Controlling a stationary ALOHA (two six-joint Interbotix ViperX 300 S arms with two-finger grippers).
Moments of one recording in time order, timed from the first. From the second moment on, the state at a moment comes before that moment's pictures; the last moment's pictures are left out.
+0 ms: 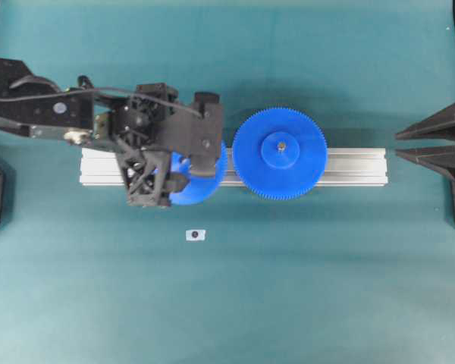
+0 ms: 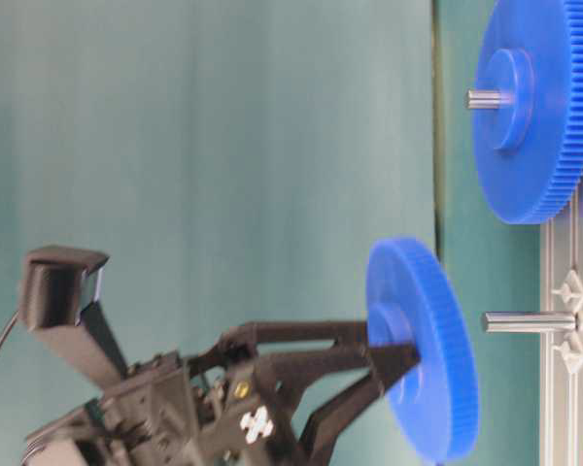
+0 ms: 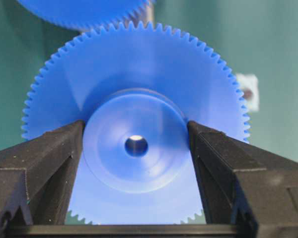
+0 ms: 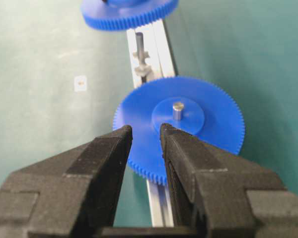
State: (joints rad) left arm 0.06 -0.08 0.41 0.02 0.61 0.15; right arm -0.10 -1.14 1.20 0.05 0.26 0.03
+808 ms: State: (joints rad) left arm 0.08 0.02 0.42 0.02 0.54 0.16; right arm -0.10 -1.15 1.20 0.05 0.26 0.03
